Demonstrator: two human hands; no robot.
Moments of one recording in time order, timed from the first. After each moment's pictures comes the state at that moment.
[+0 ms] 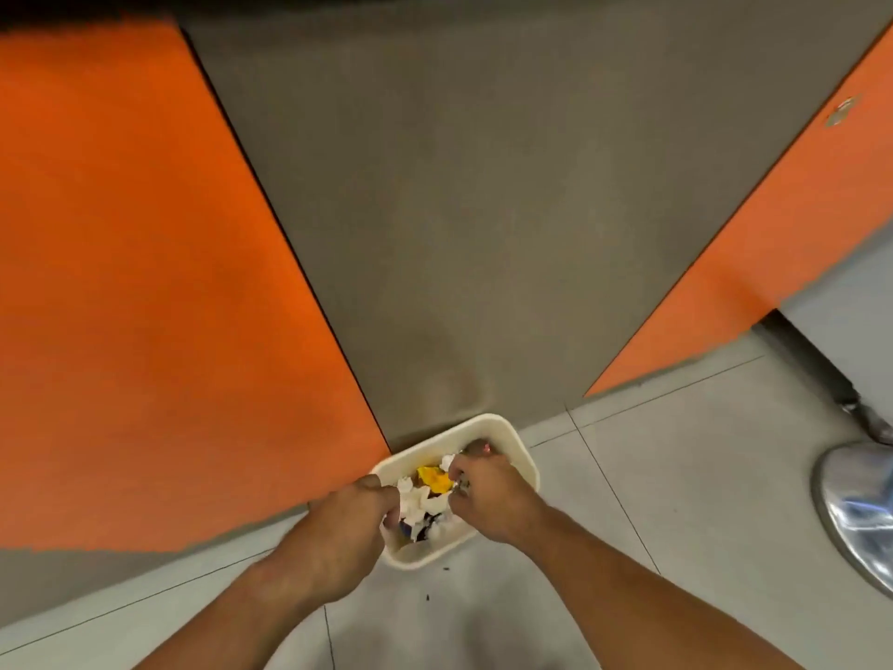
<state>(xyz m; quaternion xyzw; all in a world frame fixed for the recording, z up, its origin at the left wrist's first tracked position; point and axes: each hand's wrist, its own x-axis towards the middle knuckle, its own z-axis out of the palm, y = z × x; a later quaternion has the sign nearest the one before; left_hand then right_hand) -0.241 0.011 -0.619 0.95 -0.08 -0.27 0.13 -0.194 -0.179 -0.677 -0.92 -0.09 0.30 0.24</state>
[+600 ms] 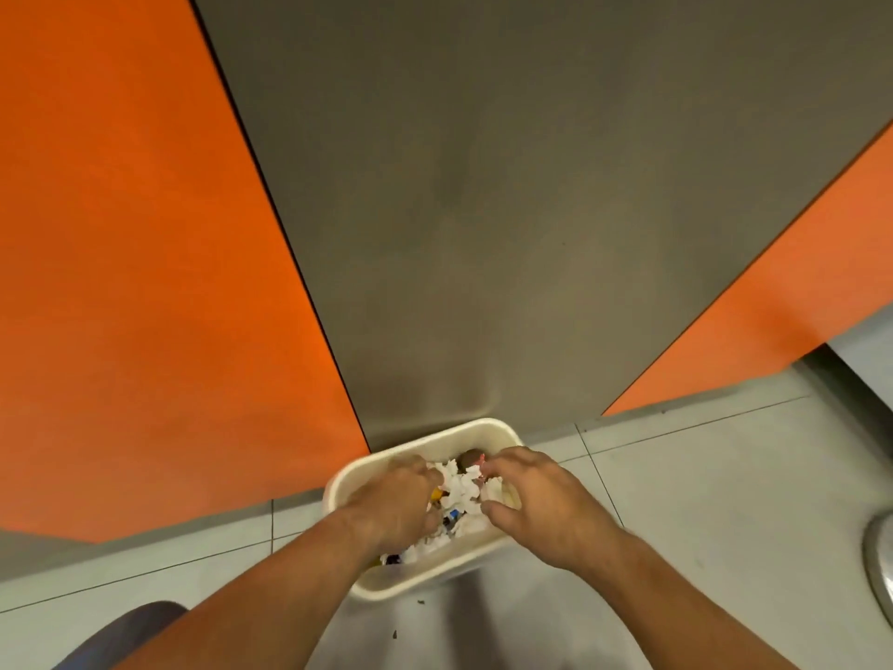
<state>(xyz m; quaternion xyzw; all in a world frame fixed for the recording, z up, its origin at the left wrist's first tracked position) -0.186 -0.048 -0.767 0.94 -0.08 -0.31 0.12 -0.173 -0.242 -0.724 -0.94 -0.20 0.21 0.20</state>
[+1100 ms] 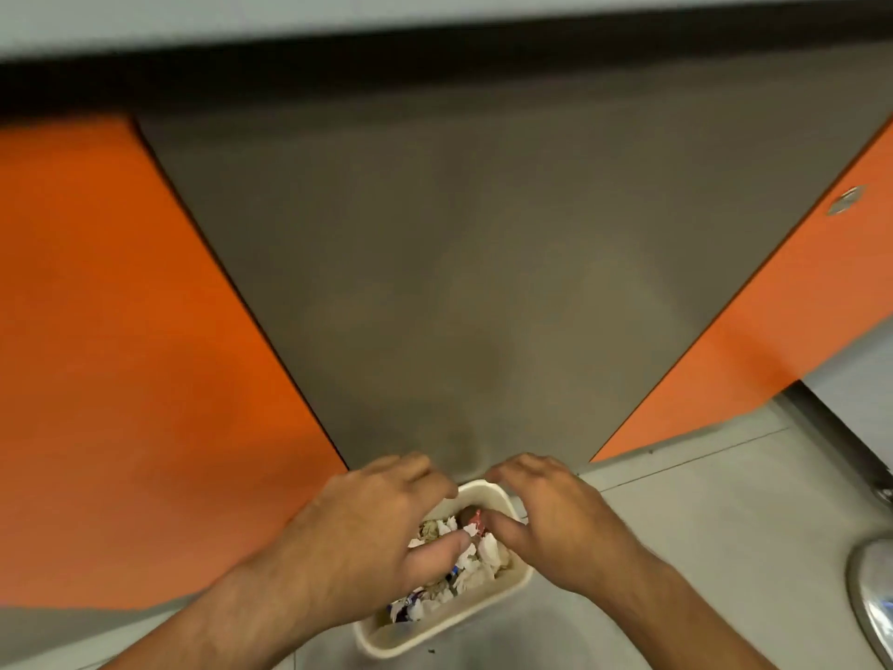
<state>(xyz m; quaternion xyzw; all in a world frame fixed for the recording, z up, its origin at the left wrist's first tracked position) -0.192 -0.036 -0.533 0.96 -0.22 -0.11 0.11 -0.153 -0.242 -0.586 -0.95 -0.21 0.16 0.18</state>
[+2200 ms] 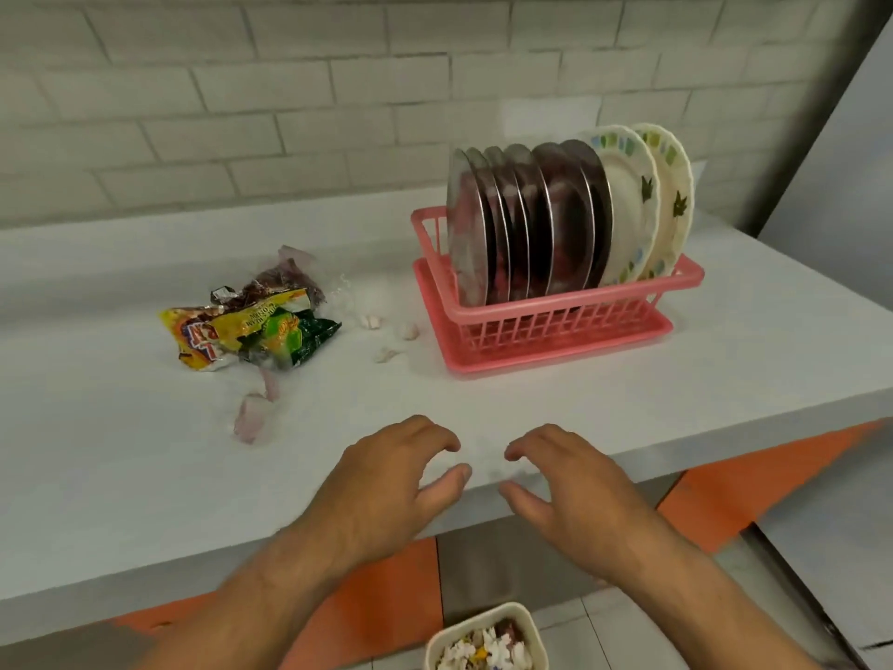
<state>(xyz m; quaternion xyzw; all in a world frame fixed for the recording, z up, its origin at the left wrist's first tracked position) -0.191 0.039 -0.097 0.97 -0.12 0.03 0.22 -0.159 -0.172 -0.104 -0.94 -0.25 0.04 0.20</state>
